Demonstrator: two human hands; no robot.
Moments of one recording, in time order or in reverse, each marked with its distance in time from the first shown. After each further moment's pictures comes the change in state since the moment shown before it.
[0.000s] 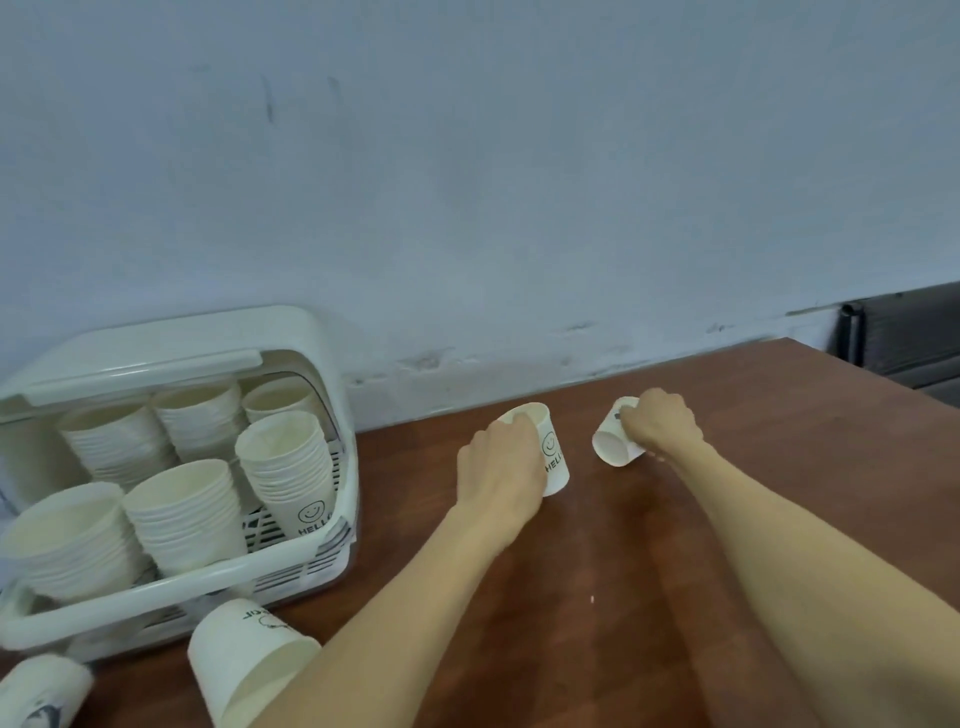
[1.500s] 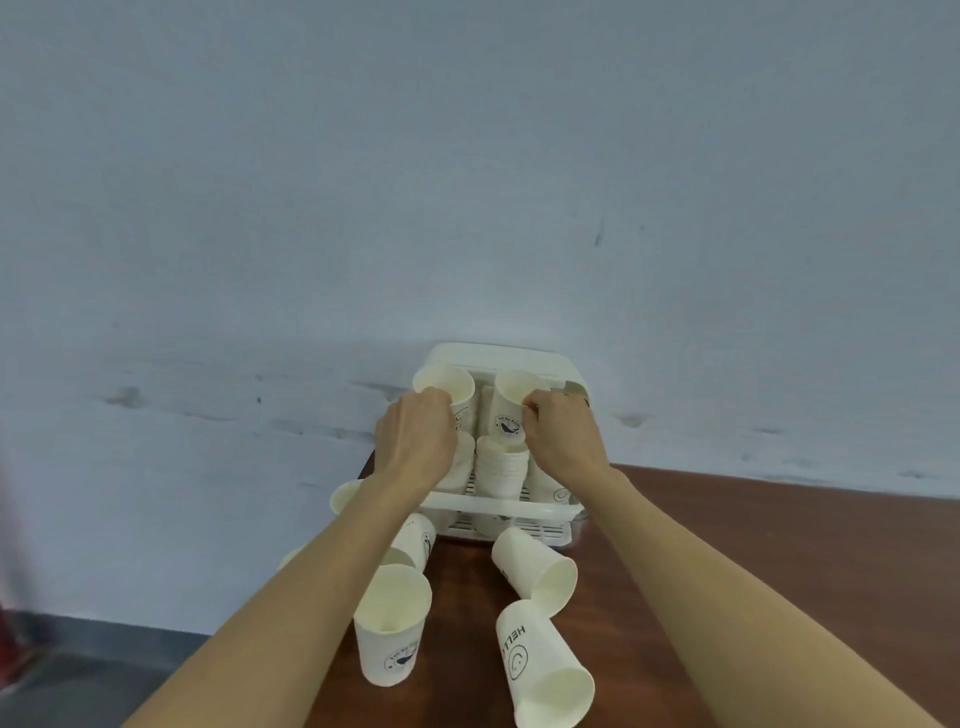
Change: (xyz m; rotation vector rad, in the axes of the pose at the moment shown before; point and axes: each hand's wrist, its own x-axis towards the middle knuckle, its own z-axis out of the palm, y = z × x) left_hand -0.174 -0.244 -0.195 0.062 0.522 -0.366; right_hand -0.312 -0.269 0.032 0.066 0.098 -0.953
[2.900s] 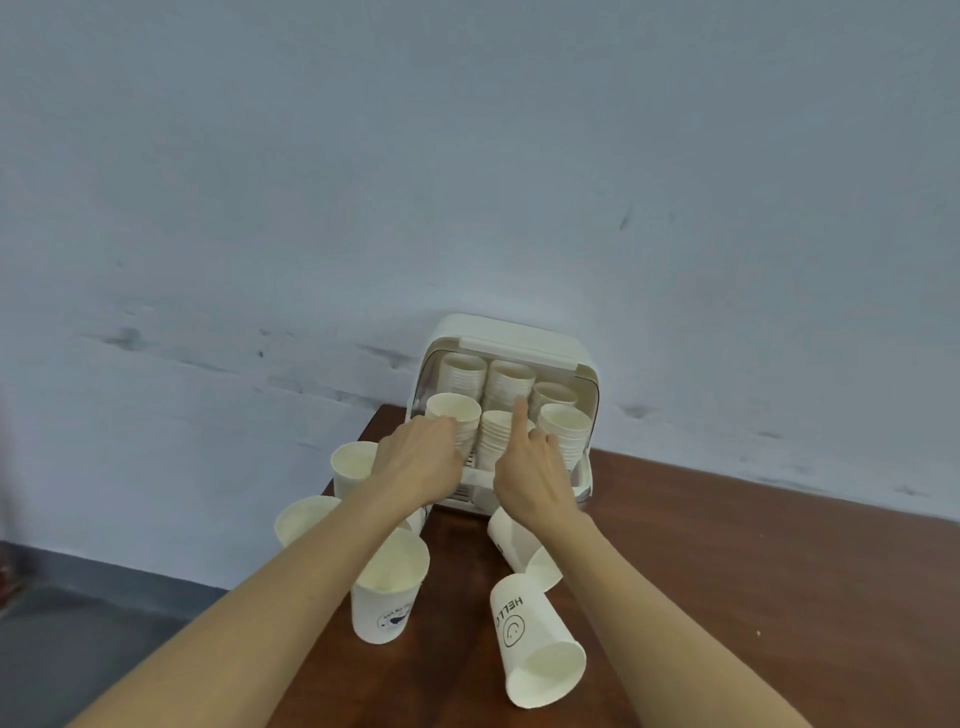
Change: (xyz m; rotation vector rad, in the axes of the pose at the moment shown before) left_hand -0.035 -0.016 0.020 0.066 -0.334 0.052; right_hand -0.057 -0.020 0.038 -0.077 -0.222 0.022
